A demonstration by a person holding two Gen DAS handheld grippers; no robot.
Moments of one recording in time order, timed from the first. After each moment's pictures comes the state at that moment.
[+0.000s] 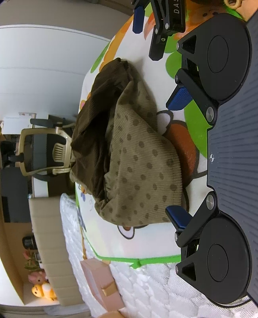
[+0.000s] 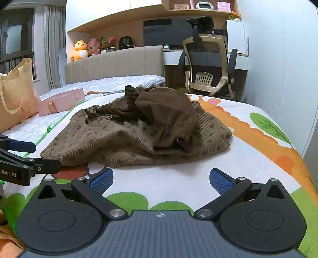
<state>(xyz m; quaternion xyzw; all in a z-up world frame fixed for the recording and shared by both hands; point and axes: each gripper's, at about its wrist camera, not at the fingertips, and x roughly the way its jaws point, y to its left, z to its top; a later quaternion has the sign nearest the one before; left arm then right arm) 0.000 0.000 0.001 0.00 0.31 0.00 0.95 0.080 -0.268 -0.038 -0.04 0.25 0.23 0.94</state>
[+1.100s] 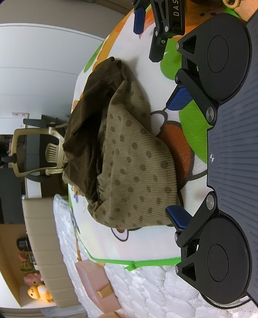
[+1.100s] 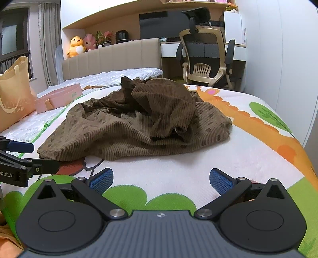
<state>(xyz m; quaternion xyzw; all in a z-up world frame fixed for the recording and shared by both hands) 0.003 -0.001 -0.004 0.00 0.33 0.00 0.95 0.086 -0.268 -0.045 -0.03 0.28 0.23 0.93</state>
